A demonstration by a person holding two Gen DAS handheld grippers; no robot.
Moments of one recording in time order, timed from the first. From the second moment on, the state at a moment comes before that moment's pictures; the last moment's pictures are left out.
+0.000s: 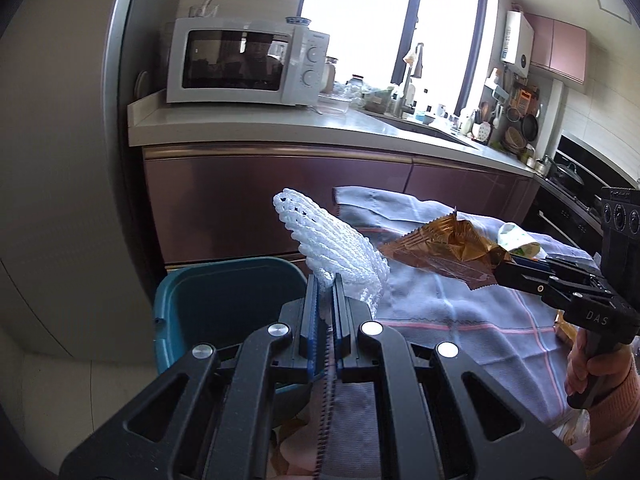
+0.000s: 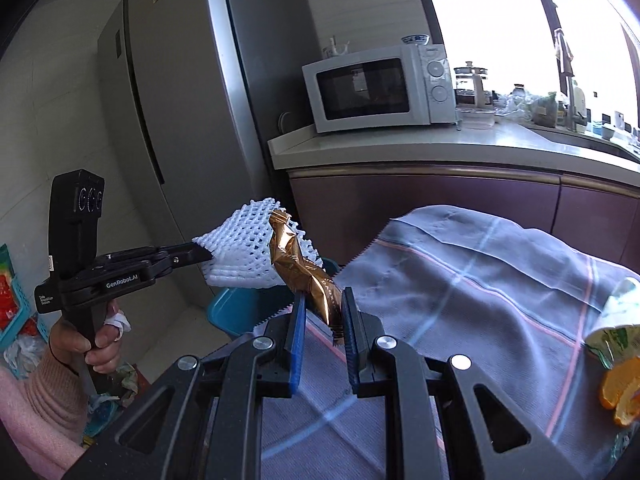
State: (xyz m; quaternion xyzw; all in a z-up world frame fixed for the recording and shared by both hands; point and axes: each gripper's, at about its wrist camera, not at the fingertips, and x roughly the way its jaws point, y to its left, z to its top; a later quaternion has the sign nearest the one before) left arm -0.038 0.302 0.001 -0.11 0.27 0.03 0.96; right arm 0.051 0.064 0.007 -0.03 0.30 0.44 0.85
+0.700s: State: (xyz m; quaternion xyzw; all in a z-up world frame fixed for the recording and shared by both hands) left arm -0.009 0.378 -0.064 -0.13 0.34 0.11 0.93; right arm 0.099 0.197 -0.027 -0.04 0.38 0.48 0.79
